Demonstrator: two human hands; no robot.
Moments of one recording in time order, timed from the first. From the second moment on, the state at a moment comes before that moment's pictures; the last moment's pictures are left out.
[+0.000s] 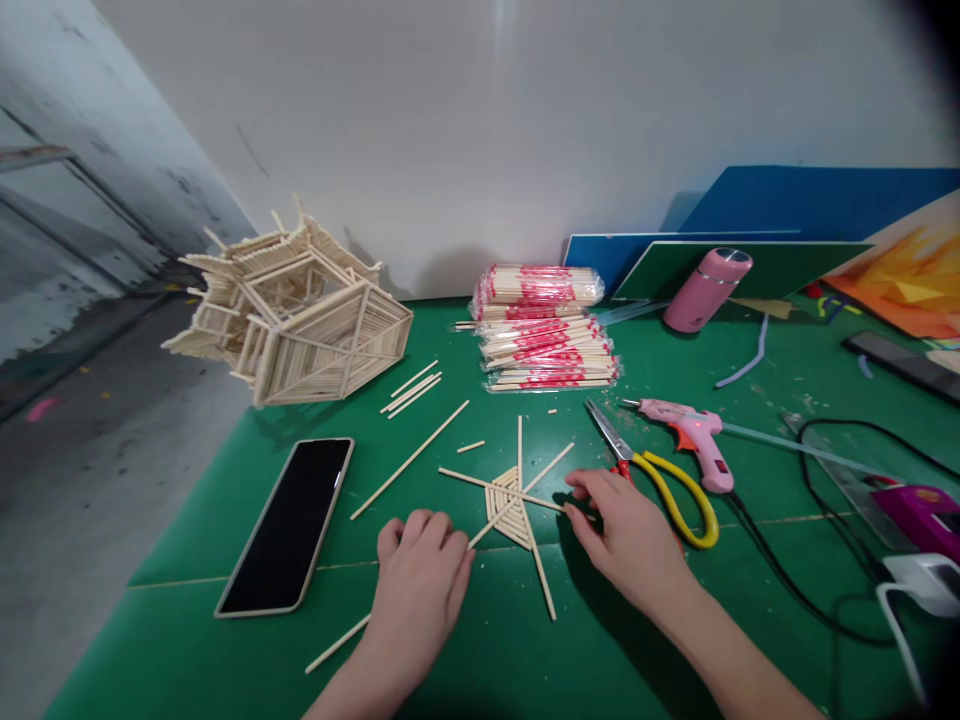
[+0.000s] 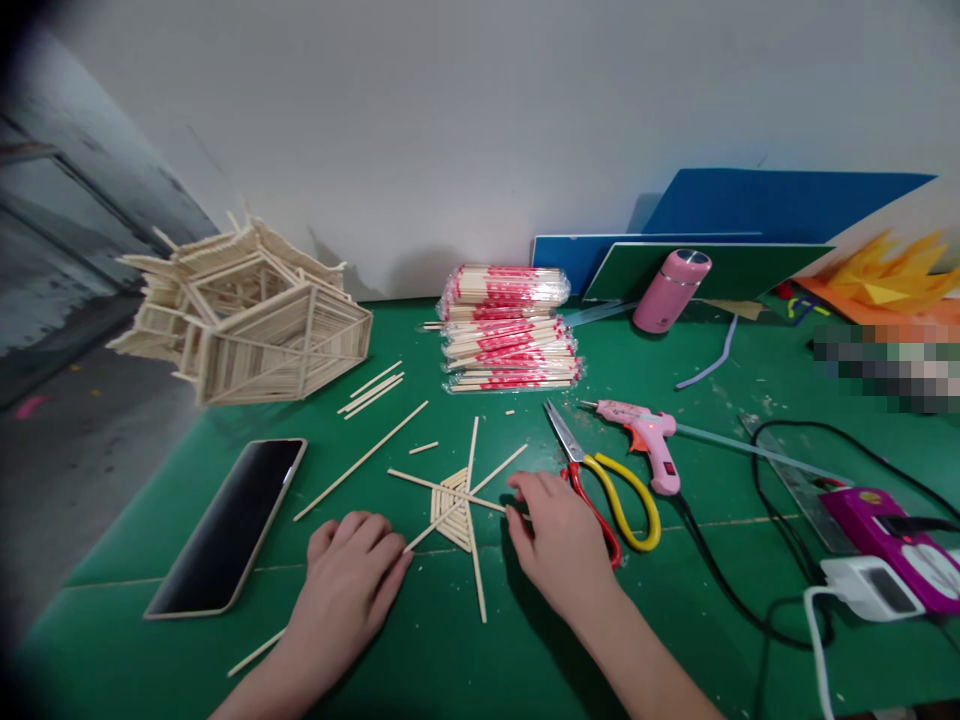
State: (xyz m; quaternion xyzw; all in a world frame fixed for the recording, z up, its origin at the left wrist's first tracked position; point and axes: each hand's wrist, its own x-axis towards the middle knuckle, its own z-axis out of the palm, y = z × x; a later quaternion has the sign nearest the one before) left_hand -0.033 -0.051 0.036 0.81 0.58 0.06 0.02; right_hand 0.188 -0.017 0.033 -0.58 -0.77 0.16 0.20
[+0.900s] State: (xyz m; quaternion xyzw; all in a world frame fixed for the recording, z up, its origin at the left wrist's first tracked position) left_hand -0.031 0.076 0.049 0.83 0.56 0.00 0.02; right_hand 0.185 -0.021 0.028 -0.59 -0.80 0.11 0.07
